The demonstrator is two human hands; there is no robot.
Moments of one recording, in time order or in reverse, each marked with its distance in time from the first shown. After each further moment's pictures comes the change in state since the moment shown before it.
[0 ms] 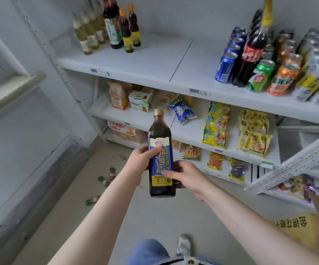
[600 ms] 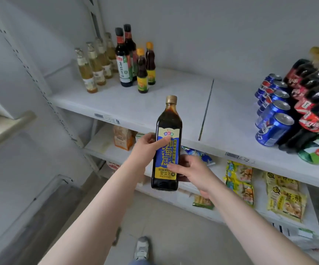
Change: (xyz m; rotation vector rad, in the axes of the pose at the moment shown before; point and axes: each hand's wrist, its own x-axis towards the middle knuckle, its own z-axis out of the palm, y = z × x) left_hand 0.249 0.190 -0.101 0.013 -0.108 0.248; right_hand 0.247 -0.194 0.017 -0.010 0.087 -0.160
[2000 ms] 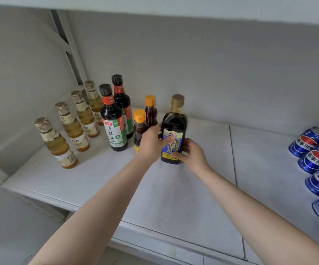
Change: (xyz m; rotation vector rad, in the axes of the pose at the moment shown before) left_hand 0.355 0.120 -0.046 0.549 0.045 0.469; right_hand 0.380 -0.116 -0.065 -0.187 0.374 -0.323
